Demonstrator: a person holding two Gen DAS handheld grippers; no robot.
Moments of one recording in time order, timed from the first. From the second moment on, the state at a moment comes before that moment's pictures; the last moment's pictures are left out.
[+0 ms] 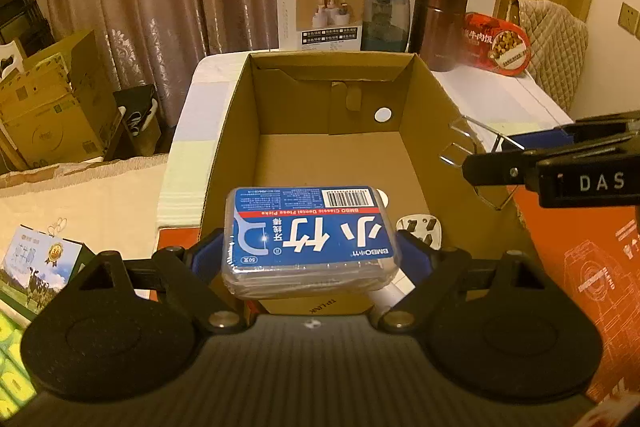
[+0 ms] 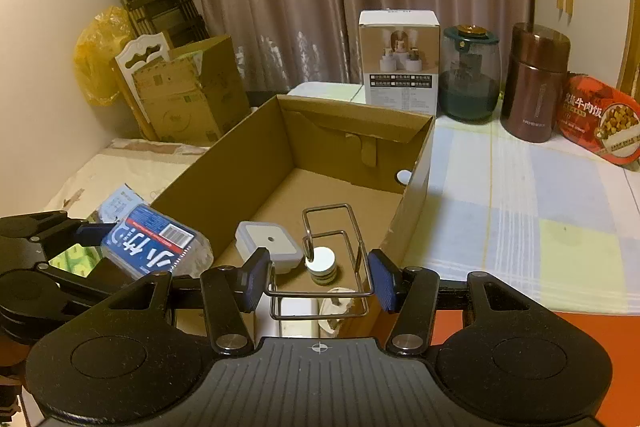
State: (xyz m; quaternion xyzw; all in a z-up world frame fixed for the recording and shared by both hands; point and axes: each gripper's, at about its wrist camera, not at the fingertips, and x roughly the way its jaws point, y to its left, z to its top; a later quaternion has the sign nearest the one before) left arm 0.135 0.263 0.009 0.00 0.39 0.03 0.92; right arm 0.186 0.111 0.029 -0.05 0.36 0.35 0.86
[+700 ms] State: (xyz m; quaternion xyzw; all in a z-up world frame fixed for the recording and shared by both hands) left arm 0.137 0.269 0.008 0.00 0.39 0.03 0.92; right arm 0.179 0.122 0.028 -0.05 0.37 0.35 0.86
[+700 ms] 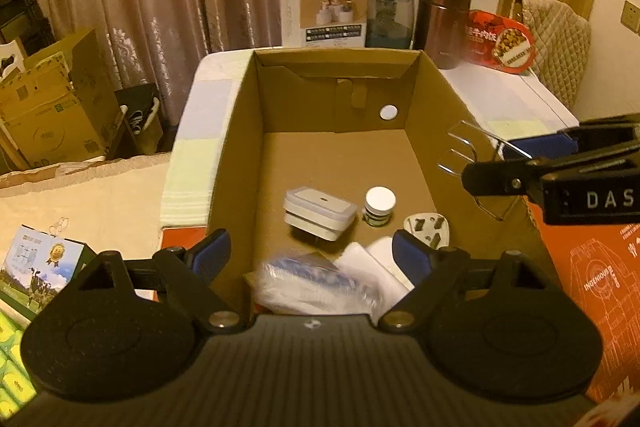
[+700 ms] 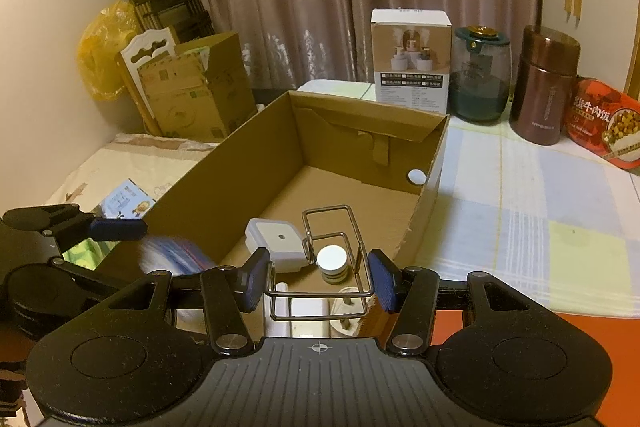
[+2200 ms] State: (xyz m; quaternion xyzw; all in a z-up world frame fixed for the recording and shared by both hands) left arm 0.088 0.270 0.041 -0.02 0.34 0.04 0.94; right arm 0.136 0.073 0.053 0.01 0.34 0.32 0.89
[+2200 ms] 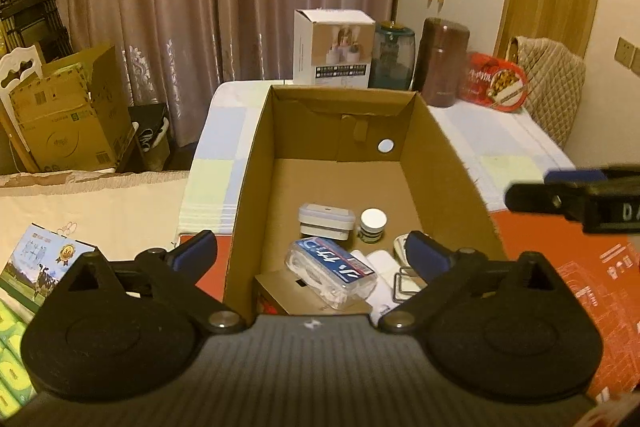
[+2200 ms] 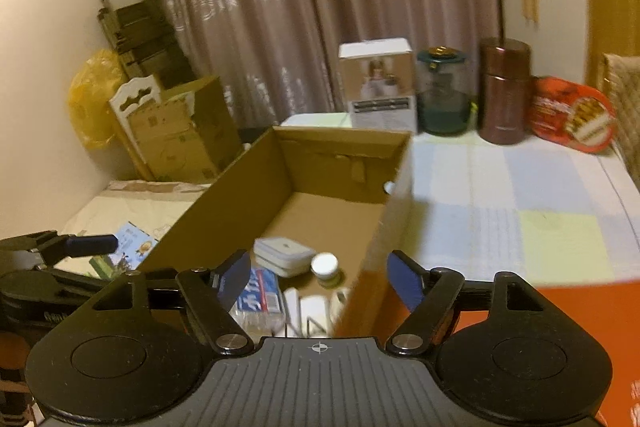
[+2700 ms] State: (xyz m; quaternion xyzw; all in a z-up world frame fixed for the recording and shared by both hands) left arm 0.026 0.249 0.062 -0.05 0.35 0.06 0.93; right arm 0.080 0.039 0.058 -0.01 0.39 0.29 0.88
